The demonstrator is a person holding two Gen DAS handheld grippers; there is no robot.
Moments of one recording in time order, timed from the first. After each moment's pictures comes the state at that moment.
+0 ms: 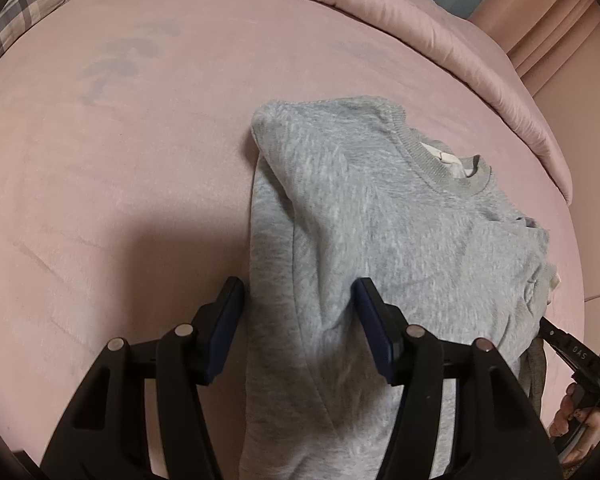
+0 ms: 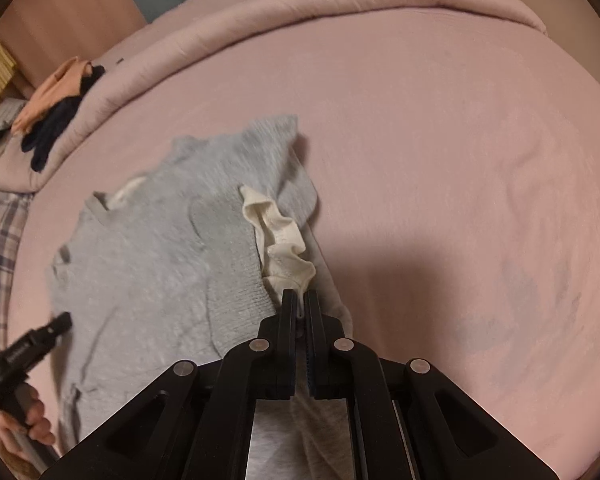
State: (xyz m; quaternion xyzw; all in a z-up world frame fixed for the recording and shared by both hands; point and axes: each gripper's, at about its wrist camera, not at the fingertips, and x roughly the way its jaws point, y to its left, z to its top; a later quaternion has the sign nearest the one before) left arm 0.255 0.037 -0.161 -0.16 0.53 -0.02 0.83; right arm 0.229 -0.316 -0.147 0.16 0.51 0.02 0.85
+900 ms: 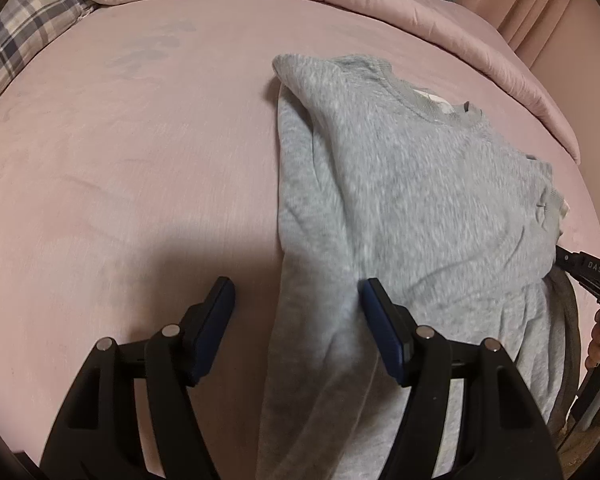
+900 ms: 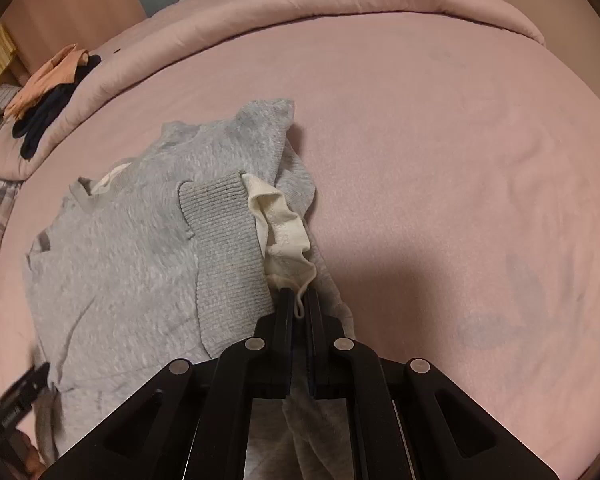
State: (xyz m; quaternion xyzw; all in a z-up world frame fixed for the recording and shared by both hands) left arm 0.175 0.032 -0.164 -0.10 0.52 -0.01 0.85; right arm 0.224 -0.313 -0.154 0.13 0.50 0.01 0.86
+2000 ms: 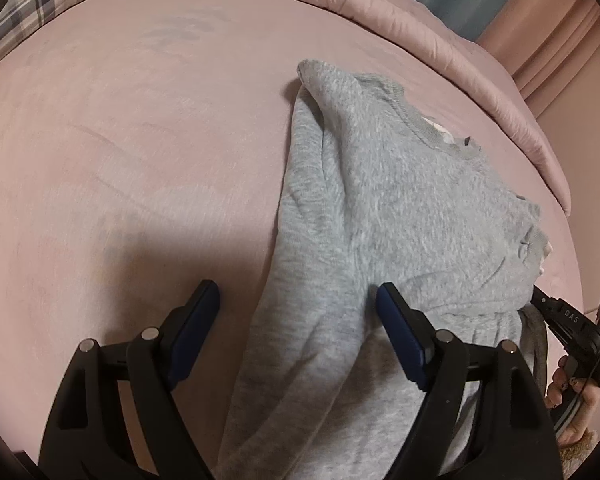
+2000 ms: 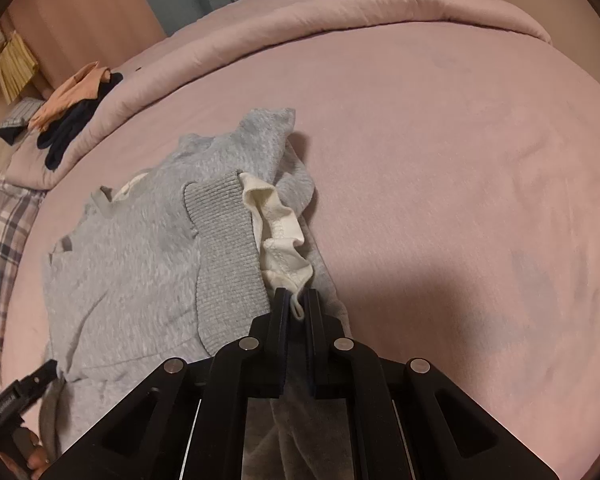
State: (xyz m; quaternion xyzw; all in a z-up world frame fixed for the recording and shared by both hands) left arm 0.146 0.042 -0.163 -0.19 0.49 0.01 0.85; right arm 0.196 -0.339 -0.161 0.16 0.46 0.05 0.87
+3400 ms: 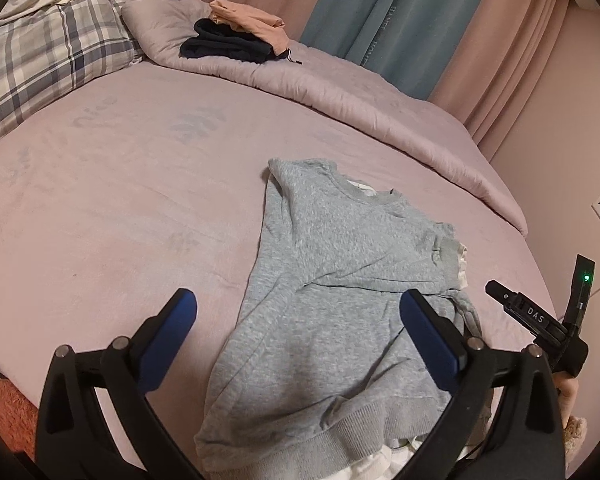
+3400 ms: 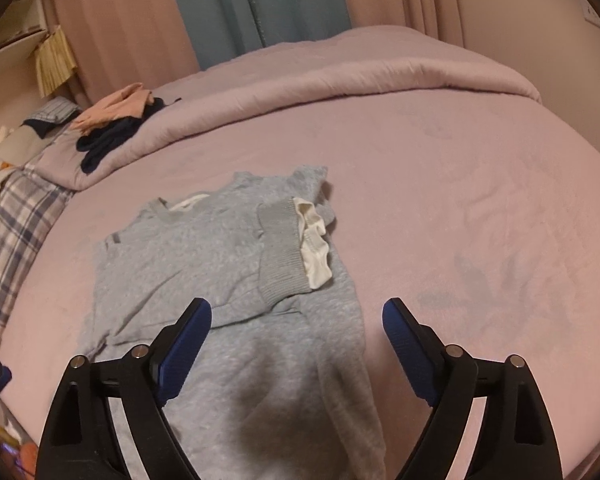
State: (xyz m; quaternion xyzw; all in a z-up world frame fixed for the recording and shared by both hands) left arm 0.028 0.033 -0.069 -0.18 0.36 0.00 0.92; right arm 0.127 -0.321 -0.103 0.12 0.38 0.05 0.92
